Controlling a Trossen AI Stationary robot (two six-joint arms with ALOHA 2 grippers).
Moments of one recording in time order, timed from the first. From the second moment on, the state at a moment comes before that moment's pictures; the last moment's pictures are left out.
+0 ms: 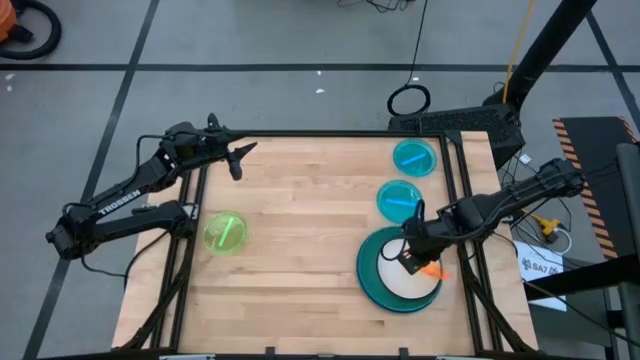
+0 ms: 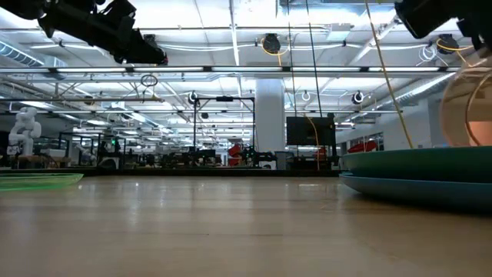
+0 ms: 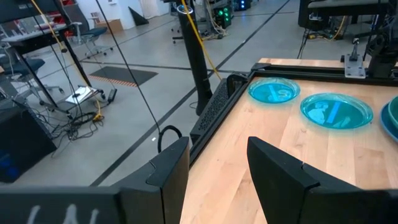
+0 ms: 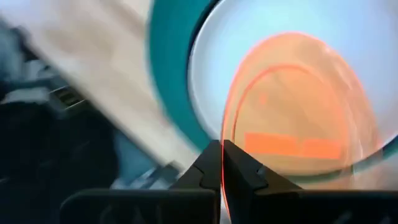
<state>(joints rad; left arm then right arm) 0.73 0.73 0.61 -0.08 0.21 0.22 0.38 1.13 0.93 -0.96 -0.24 1.41</state>
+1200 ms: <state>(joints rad) 0.73 0.73 0.61 -0.08 0.21 0.23 0.38 1.26 0.93 -0.86 -0.16 1.35</state>
